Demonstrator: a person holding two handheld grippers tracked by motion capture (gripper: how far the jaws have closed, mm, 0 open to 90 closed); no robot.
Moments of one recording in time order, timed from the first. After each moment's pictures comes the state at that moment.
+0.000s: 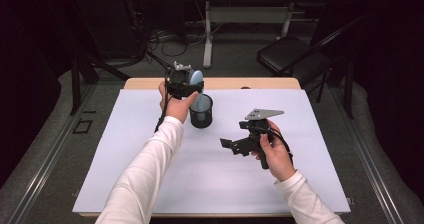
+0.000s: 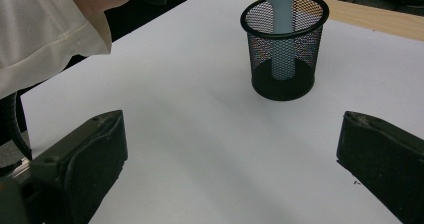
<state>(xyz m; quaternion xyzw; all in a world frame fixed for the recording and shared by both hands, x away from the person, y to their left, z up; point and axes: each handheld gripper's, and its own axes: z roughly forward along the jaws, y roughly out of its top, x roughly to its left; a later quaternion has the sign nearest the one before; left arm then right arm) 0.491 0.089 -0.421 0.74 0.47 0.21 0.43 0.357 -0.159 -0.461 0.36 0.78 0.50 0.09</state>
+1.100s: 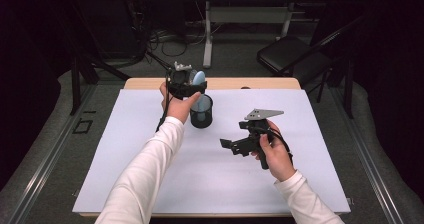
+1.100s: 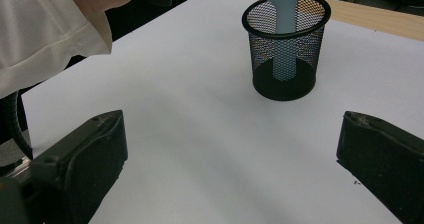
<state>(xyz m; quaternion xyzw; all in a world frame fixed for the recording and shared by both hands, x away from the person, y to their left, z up) 0.492 0.088 -0.423 0.73 0.48 0.21 0.45 0.357 -0.158 -0.461 0.36 0.79 0.50 0.09</state>
